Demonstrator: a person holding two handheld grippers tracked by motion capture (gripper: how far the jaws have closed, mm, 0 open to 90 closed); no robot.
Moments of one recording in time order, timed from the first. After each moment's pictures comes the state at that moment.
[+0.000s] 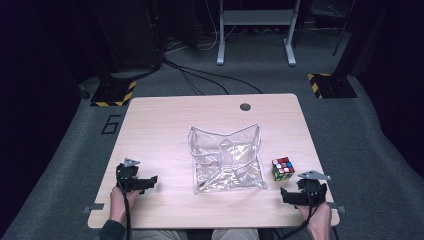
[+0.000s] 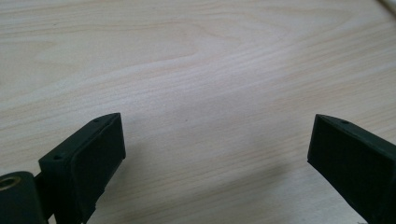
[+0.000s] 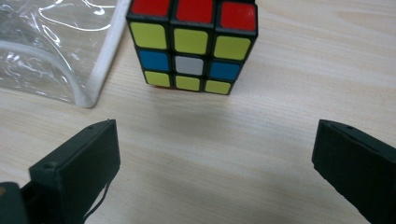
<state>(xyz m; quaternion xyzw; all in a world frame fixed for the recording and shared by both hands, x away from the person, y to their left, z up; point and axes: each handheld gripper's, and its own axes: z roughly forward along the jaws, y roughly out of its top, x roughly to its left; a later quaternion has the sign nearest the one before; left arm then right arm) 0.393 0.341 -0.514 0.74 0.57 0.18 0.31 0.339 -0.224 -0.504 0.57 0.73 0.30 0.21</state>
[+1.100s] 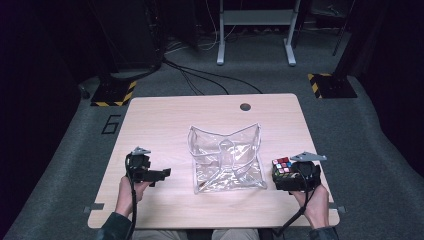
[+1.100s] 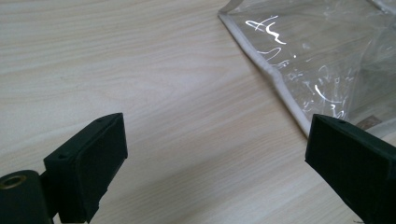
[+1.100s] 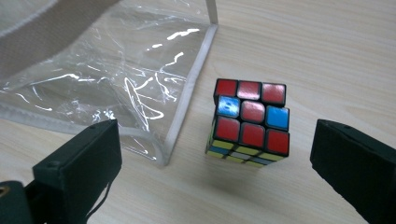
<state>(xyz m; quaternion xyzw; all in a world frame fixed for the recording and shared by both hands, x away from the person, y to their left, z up) 0.399 0.296 -0.455 0.76 0.53 0.11 0.35 0.353 -0.191 -0.427 0.52 0.76 0.32 0.21</state>
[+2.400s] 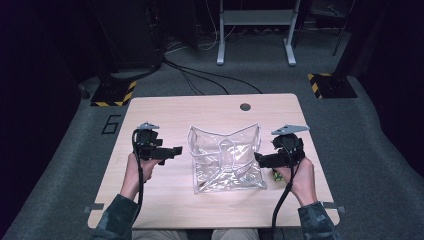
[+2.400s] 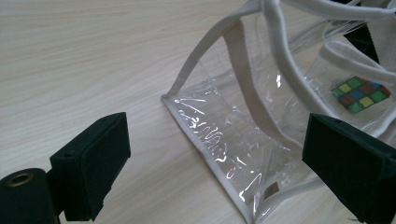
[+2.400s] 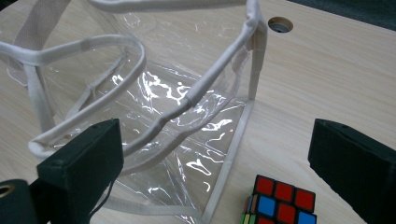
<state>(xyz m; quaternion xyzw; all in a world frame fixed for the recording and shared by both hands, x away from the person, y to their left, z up) 0.425 0.257 -0.376 0.76 0.49 0.10 0.41 0.388 -0.141 -0.356 0.47 0.79 0.35 0.20</state>
